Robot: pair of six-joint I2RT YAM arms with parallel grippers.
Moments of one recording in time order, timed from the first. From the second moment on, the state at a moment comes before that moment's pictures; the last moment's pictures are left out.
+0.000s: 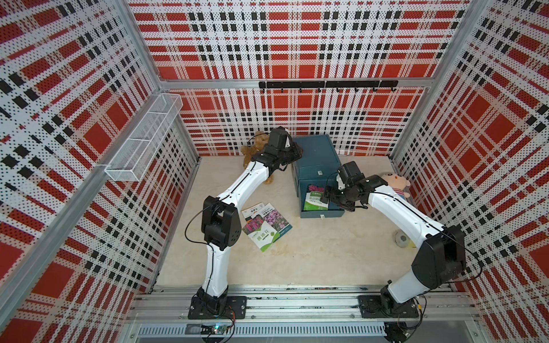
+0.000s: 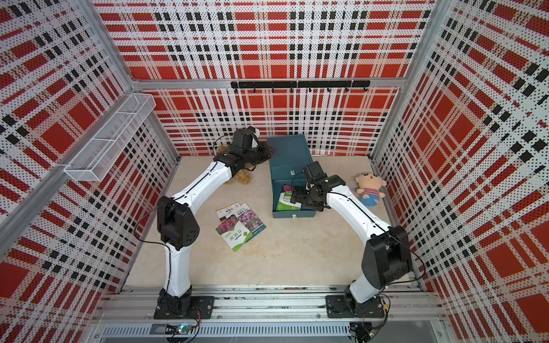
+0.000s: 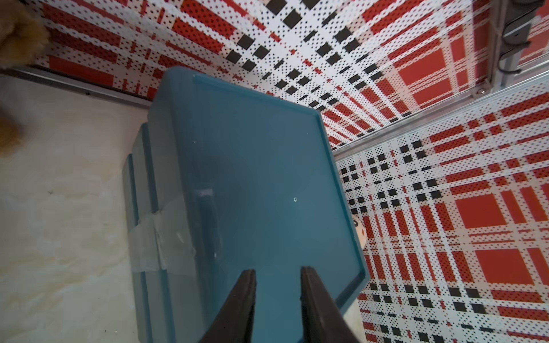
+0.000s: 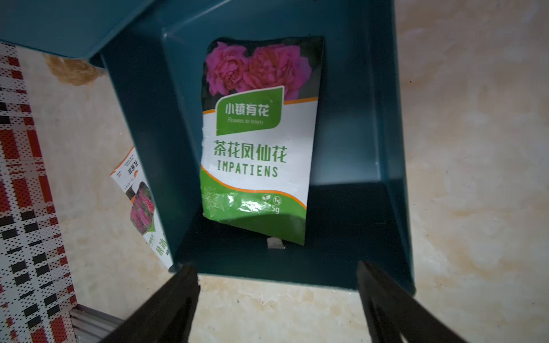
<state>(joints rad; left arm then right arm) -0.46 2.13 2.05 -0.40 0.23 -0.73 0.41 1.60 1.37 -0.86 -0.14 0.63</state>
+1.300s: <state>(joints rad) -0.49 2.17 2.07 -0.38 0.26 -0.67 0.40 1.88 1.41 -0.65 -0.29 0.74</state>
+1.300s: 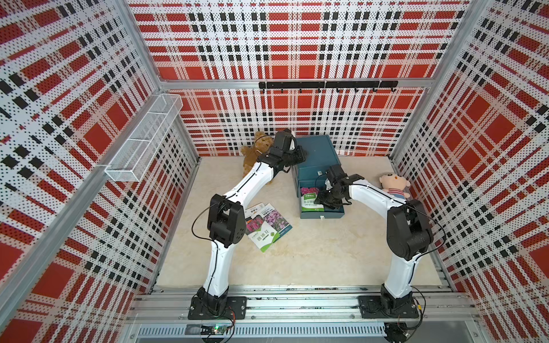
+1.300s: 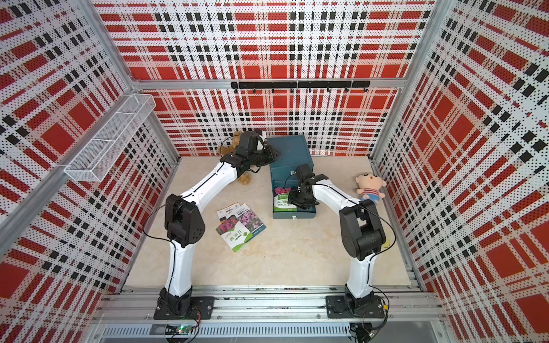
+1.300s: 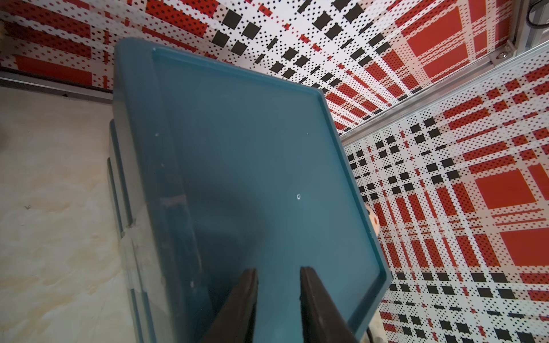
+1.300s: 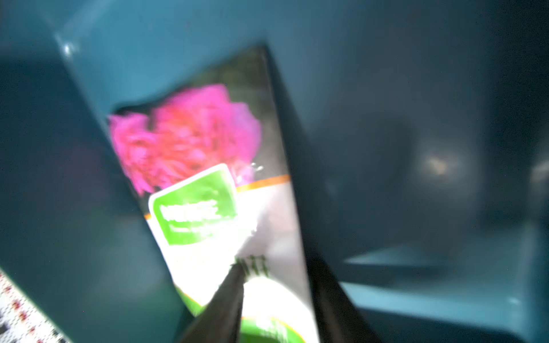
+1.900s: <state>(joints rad) -0.49 2.17 2.07 -0.38 0.26 -0.68 0.36 1.77 1.36 -0.47 -0.40 0.85</state>
